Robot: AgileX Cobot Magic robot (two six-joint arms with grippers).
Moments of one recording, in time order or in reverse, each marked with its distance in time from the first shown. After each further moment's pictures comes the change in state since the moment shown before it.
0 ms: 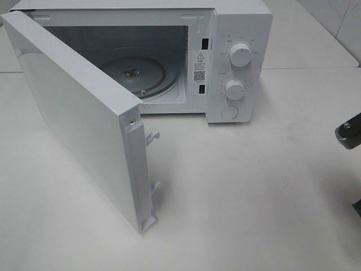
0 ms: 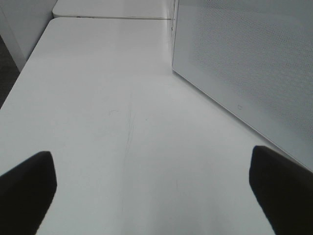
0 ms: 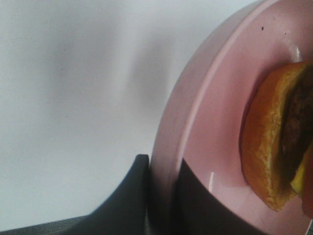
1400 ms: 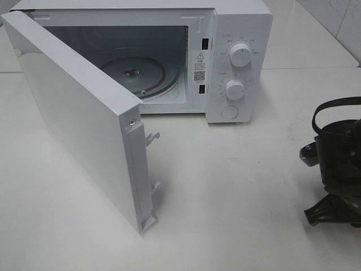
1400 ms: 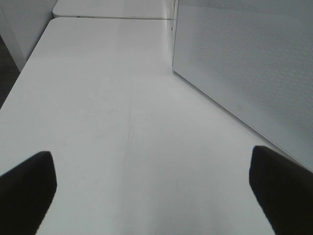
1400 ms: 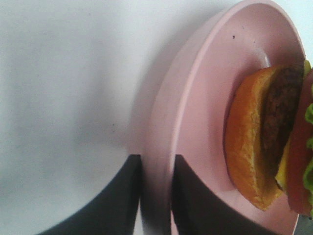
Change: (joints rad) left arm 0.000 0.000 0.000 0.000 0.000 0.000; right arm 0.000 0.439 -0.010 -0.167 -0.212 0.508
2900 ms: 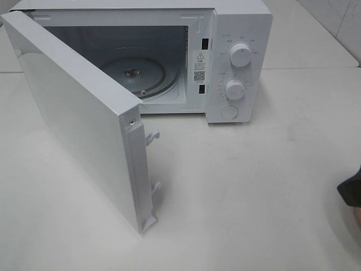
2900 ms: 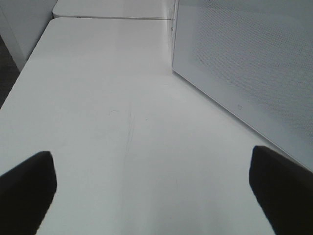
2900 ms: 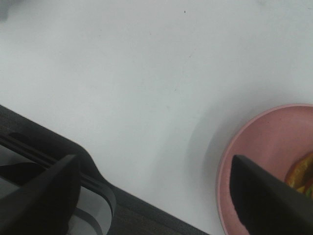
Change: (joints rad) left arm 0.000 0.000 0.000 0.000 0.000 0.000; right arm 0.000 -0.877 -0.137 0.780 0.133 -1.128
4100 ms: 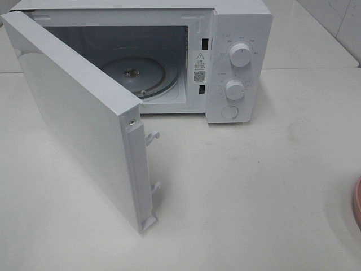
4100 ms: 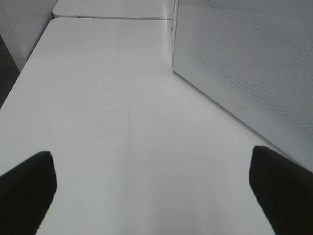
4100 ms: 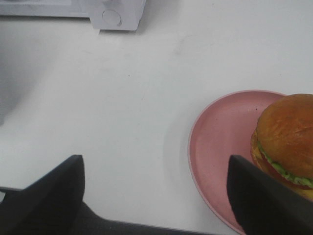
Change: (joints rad) left arm 0.000 0.000 0.000 0.000 0.000 0.000; right arm -0.376 -0.753 0.146 0.118 0.113 -0.032
